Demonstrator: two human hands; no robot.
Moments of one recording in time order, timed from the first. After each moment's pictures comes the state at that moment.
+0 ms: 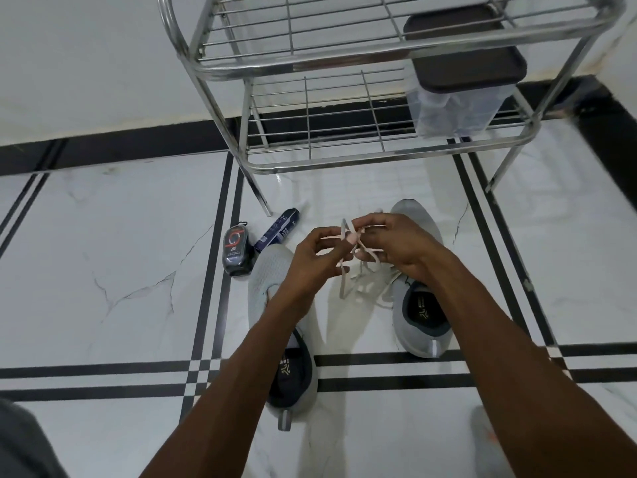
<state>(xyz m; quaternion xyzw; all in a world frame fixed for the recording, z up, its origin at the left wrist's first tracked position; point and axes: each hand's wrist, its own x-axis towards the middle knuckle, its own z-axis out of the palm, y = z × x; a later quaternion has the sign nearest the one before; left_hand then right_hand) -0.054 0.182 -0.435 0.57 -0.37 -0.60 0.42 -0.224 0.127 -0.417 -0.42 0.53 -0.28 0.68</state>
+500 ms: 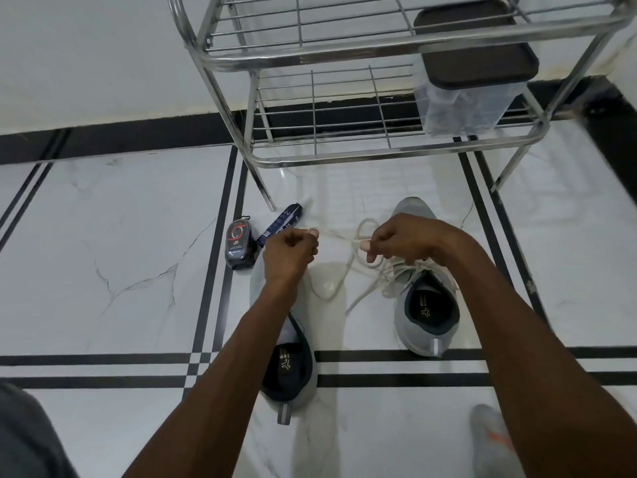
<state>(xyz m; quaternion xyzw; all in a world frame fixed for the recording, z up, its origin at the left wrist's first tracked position) -0.024 0.172 -0.455 0.70 -0.31 -0.45 0.46 -0.237 0.120 -0.379 -0.68 0.56 0.06 0.47</state>
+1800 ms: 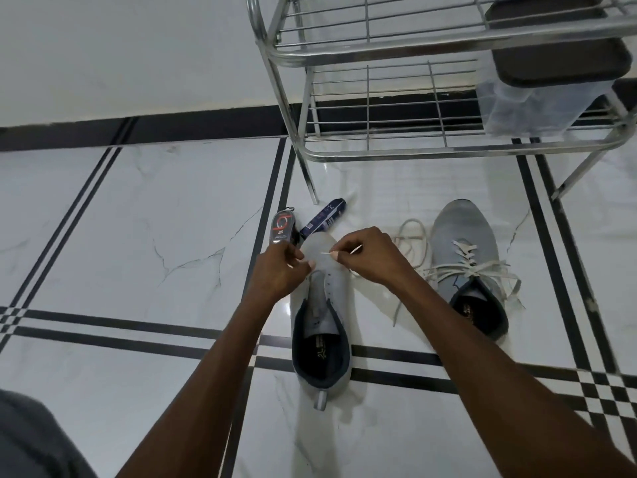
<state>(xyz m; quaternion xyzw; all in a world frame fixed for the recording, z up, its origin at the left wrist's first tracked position) 0.055 0.216 -0.429 0.80 -0.48 -0.32 0.18 -0.131 0.151 -0.446 -0.69 0.51 -0.19 0.47</state>
